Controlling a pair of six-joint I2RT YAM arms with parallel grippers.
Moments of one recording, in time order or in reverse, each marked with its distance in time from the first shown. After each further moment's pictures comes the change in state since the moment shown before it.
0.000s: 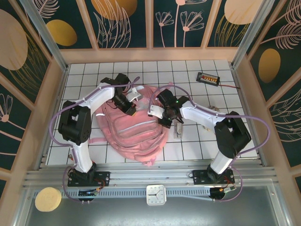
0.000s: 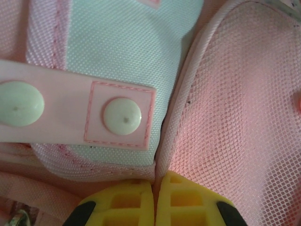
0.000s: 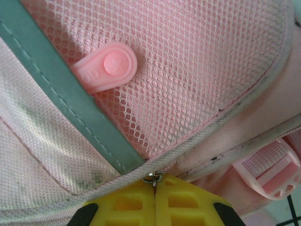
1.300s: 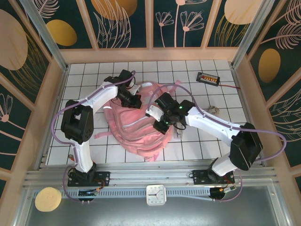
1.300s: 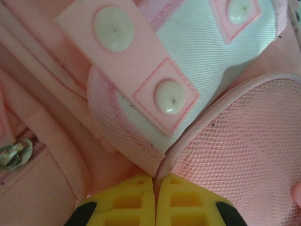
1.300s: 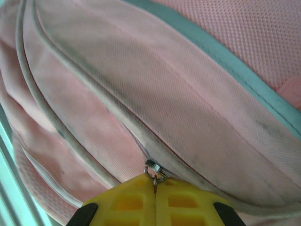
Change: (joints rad) left arm -0.032 0.010 0.023 0.164 0.010 -0.546; right arm 0.143 -0.157 0.009 -0.086 -0.083 0.455
